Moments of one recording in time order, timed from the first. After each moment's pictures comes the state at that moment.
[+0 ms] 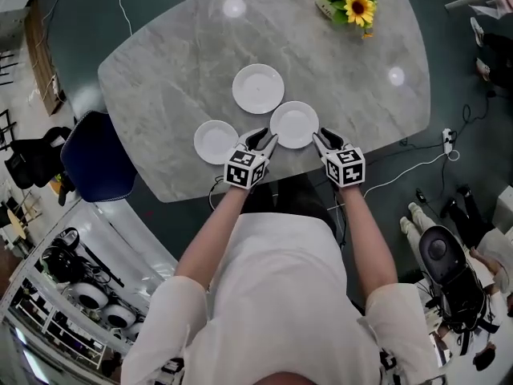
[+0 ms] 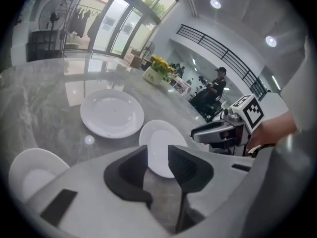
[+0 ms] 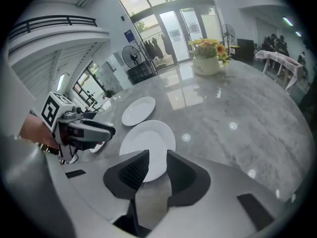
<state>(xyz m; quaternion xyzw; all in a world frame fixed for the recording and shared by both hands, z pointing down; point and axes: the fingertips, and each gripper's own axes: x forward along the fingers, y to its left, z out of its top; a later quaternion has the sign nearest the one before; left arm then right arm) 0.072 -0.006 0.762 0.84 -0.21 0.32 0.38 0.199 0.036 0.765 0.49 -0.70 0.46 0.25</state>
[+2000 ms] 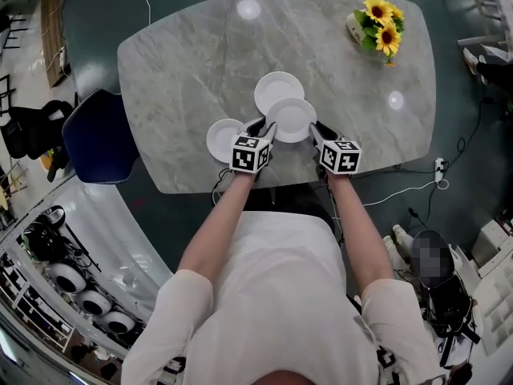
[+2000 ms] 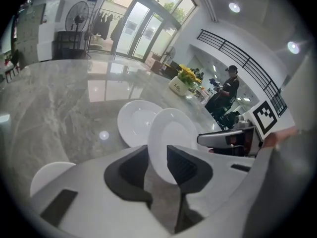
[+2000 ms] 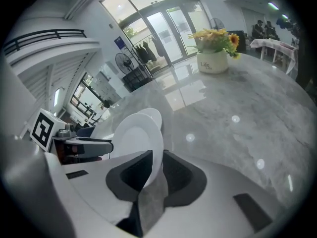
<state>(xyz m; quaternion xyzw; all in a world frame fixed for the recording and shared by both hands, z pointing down) 0.033 -0.069 0.770 0.80 -0.31 0.32 0.41 0.161 -0.042 0.768 0.51 -0.68 0.50 0.20</state>
